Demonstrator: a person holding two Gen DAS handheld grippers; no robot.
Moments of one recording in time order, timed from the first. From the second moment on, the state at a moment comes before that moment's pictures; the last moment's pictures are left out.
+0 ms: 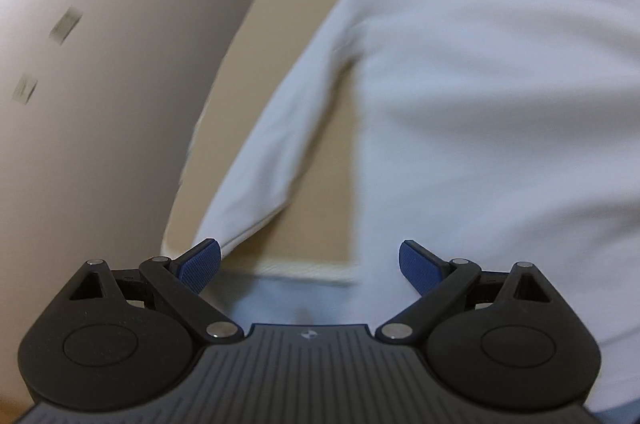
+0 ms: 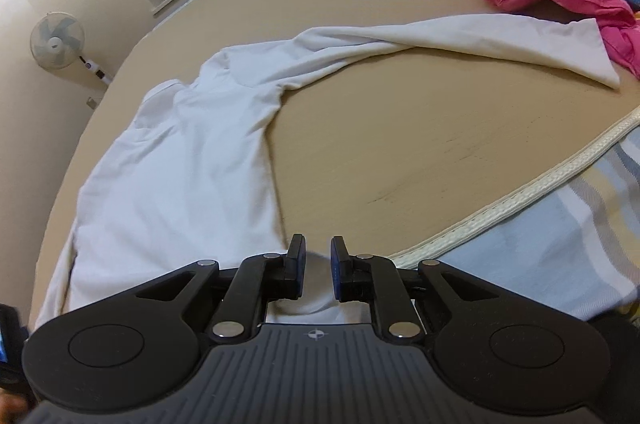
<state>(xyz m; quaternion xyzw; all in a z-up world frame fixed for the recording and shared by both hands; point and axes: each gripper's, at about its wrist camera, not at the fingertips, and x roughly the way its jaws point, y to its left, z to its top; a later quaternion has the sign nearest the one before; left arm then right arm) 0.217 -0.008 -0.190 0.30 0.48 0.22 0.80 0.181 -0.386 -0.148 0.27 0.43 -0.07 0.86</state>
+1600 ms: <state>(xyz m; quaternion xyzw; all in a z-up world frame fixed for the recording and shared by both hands) 0.173 -0.194 -0.185 0.26 0.42 -0.08 0.87 0.162 -0.360 -0.093 0.19 0.40 0.00 0.90</state>
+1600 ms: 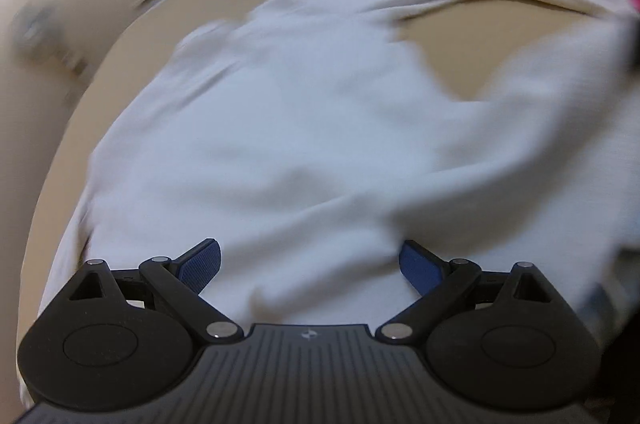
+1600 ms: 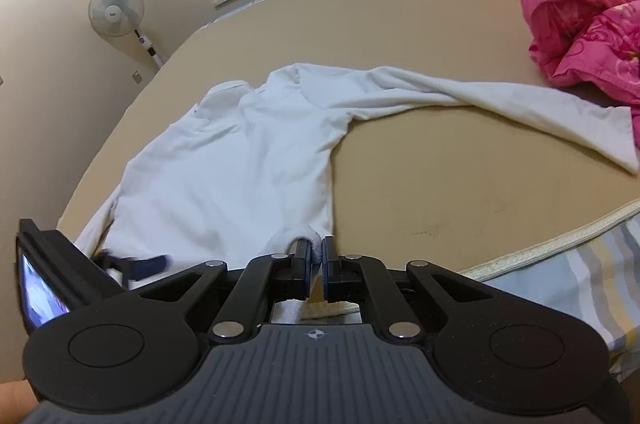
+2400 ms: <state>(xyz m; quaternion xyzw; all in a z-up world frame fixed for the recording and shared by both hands) 0.168 -0.168 -0.143 0.21 0.41 -0.11 0.88 0.159 -0.379 -0.111 0.26 0.39 -0.02 0.88</state>
